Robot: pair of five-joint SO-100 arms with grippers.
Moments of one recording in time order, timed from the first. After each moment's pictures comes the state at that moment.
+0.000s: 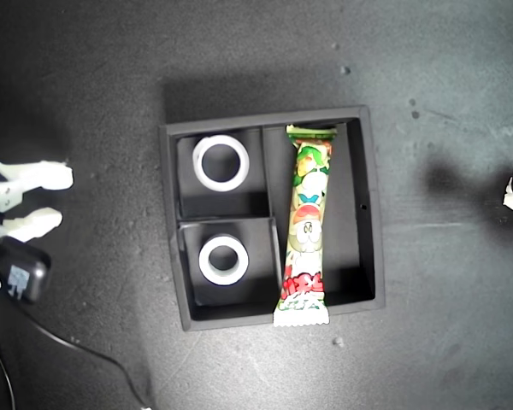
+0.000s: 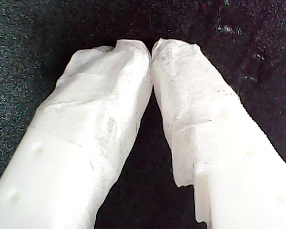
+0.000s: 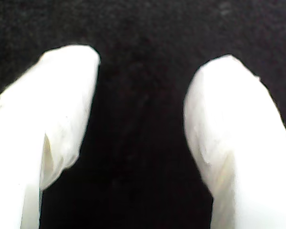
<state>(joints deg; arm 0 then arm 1) 5.5 191.2 168.7 76.7 -77.3 -3.3 153.6 176.5 51.1 116.6</state>
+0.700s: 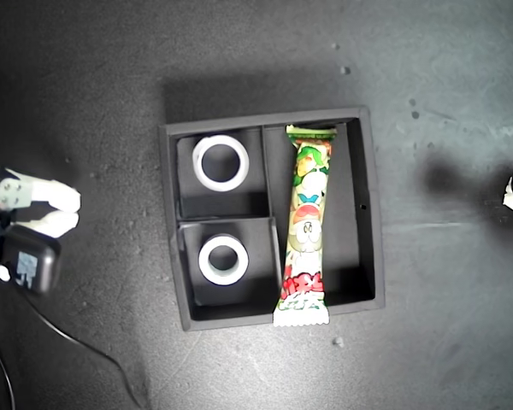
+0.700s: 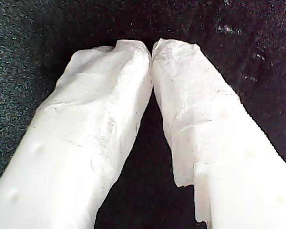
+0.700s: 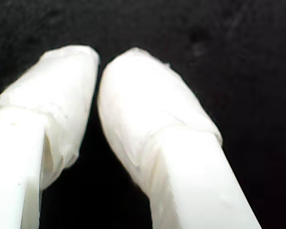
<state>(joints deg) 5.5 191.2 176.3 71.5 -85.8 -3.3 153.6 176.5 51.1 116.6</state>
